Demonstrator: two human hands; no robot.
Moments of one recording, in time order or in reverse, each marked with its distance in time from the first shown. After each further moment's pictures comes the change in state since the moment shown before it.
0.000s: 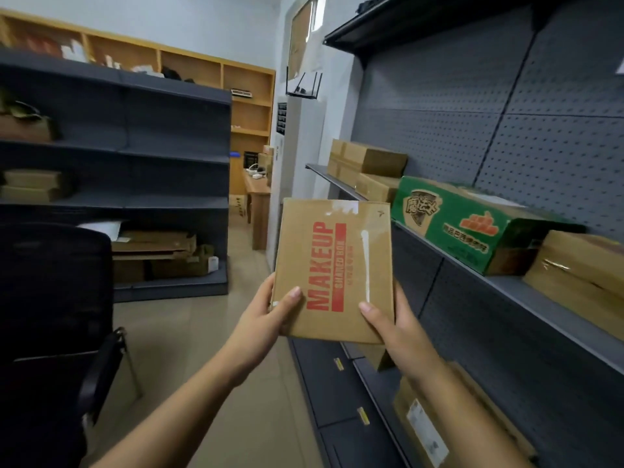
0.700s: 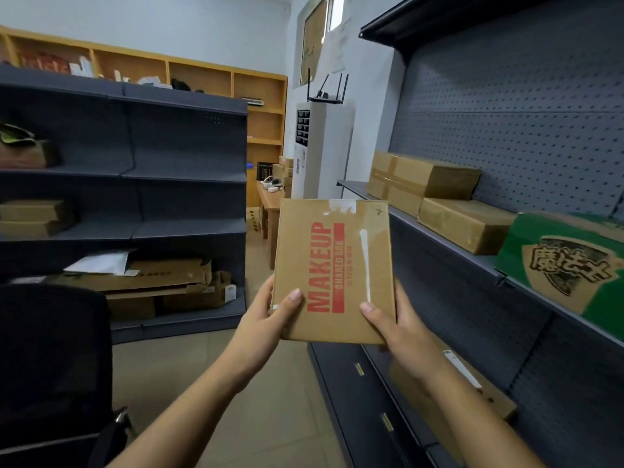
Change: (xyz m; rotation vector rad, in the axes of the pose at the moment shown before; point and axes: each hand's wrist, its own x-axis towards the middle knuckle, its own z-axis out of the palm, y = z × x) left_hand 0.267 -0.045 -0.188 0.050 0.060 0.004; right_hand 0.299 0.031 0.151 0.065 -0.070 -0.032
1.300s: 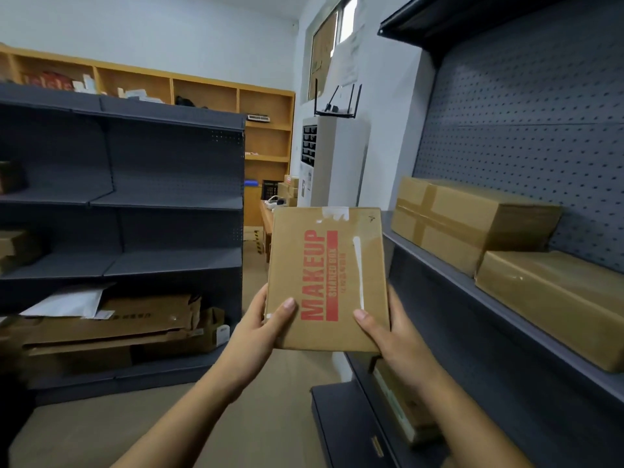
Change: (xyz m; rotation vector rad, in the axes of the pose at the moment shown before) left_hand 0.297 -0.052 -0.032 0.016 0.037 0.008; right_hand 0.303 0.083 -0.002 -0.028 -0.015 -0.046
